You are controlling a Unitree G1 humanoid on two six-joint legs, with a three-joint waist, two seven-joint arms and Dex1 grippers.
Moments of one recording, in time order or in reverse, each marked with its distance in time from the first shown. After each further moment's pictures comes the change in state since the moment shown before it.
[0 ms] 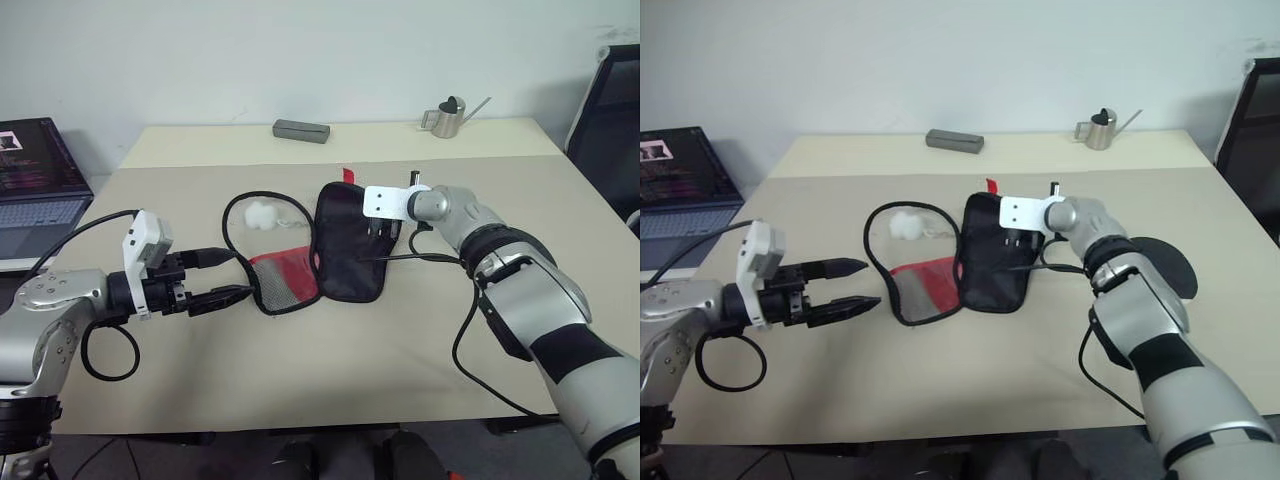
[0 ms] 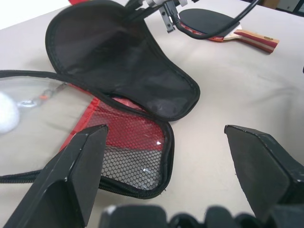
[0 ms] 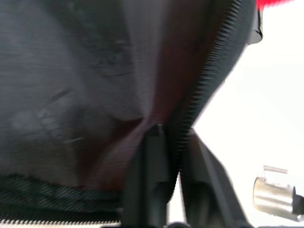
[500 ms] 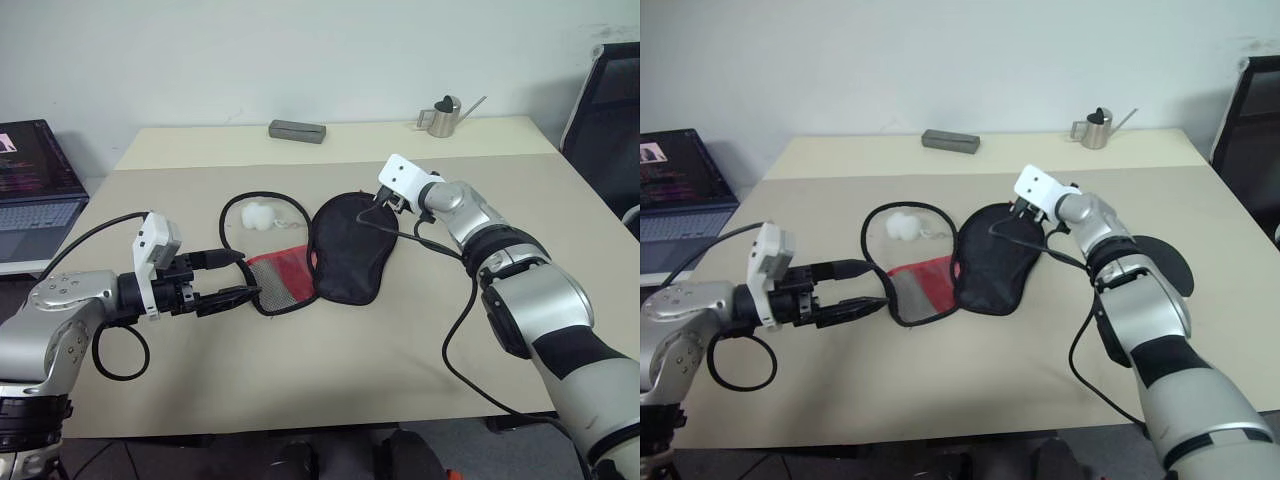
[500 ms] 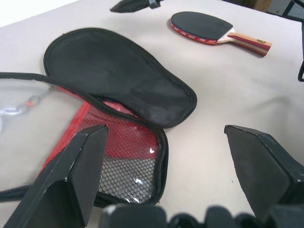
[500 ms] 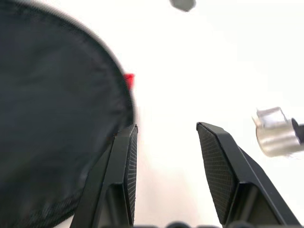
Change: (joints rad) left arm -0.018 -0.033 -0.025 0.003 0.007 -0.006 0.004; right arm 0.005 -0.016 -0.270 -0.004 0.219 0.130 -0.099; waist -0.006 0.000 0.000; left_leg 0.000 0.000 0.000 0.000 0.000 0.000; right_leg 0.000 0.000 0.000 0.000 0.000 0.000
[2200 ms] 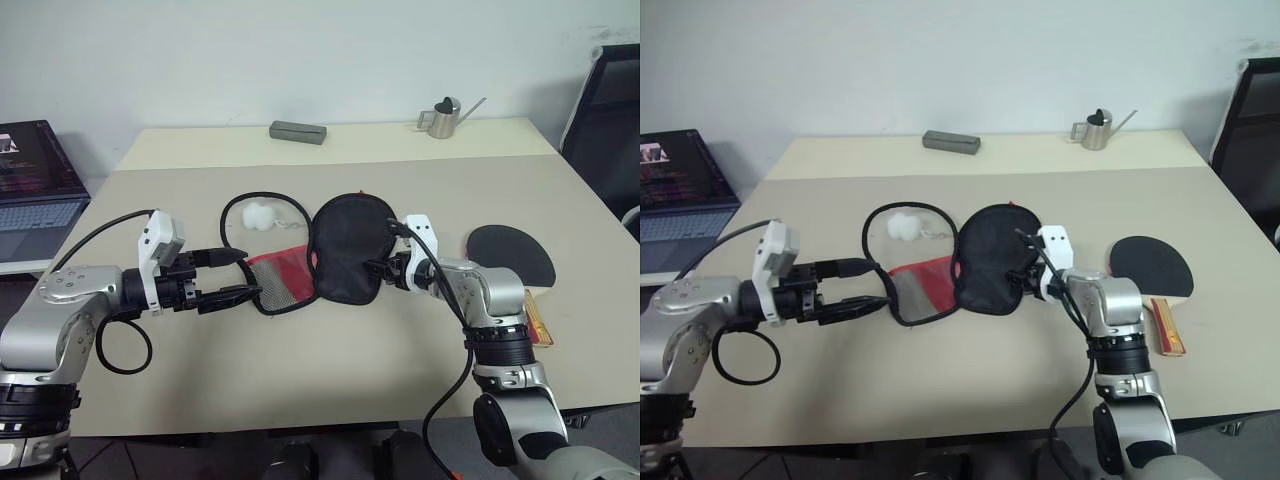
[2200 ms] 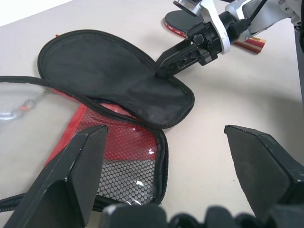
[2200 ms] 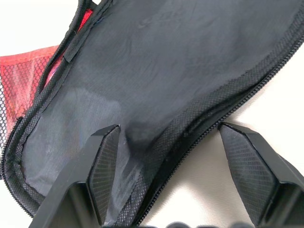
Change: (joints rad) left arm -0.053 -0.008 -0.037 0.075 0.042 -0.041 -0.063; right arm 0.662 0.166 -0.253 -1.264 0.576 1.221 -0.034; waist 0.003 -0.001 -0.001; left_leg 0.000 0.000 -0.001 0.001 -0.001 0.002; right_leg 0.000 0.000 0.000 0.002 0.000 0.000
